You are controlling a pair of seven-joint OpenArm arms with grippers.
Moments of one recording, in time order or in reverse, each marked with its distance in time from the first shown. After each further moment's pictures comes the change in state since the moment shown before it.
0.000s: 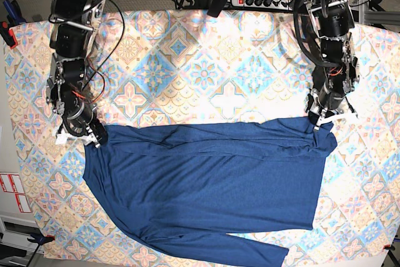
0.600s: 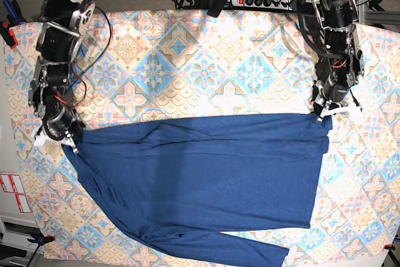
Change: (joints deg) left arm 4.8 -2.1 0.6 5.8 0.7 0.6 1.5; right arm -1.0 3.4 5.0 1.8 -0.5 -0.5 -1.0
